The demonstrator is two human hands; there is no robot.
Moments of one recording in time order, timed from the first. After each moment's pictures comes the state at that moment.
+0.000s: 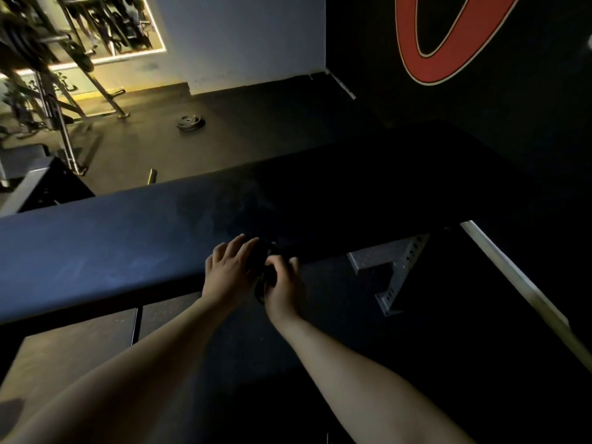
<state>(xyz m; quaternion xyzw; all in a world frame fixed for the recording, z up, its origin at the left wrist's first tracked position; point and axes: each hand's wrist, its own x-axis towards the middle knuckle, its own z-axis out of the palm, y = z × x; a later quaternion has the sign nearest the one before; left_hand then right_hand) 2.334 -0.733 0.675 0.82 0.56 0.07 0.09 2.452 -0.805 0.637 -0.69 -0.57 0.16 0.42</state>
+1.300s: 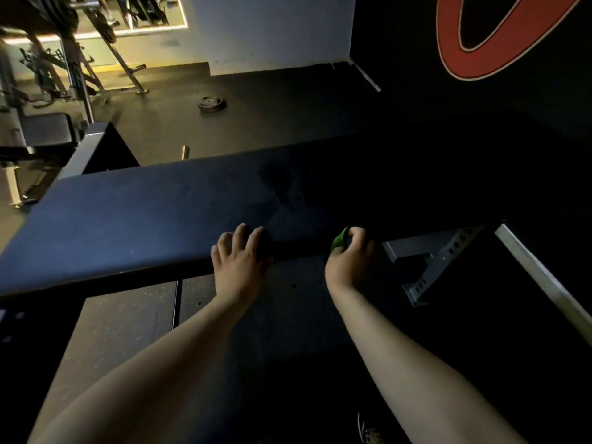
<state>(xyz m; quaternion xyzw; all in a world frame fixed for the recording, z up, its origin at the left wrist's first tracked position) 2.149 -0.735 0.661 0.79 0.60 0.12 0.05 2.341 -0.775 0.650 -0.79 -0.31 0.16 0.51</state>
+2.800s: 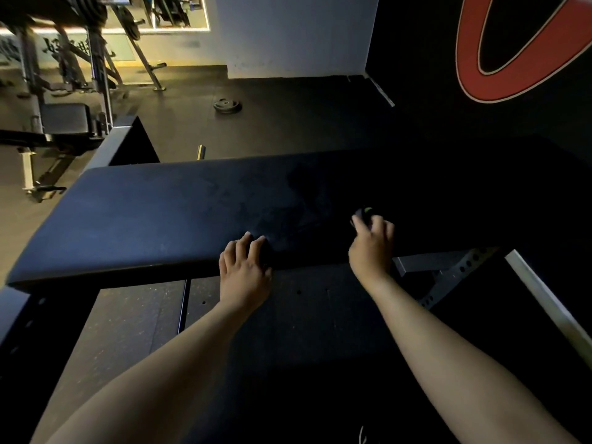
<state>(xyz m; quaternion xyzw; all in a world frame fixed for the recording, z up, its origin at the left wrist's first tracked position) 2.102 -0.732 0.648 0.75 0.63 0.16 0.10 2.353 -0.739 0.658 -0.78 -0.56 -0.05 0.27</state>
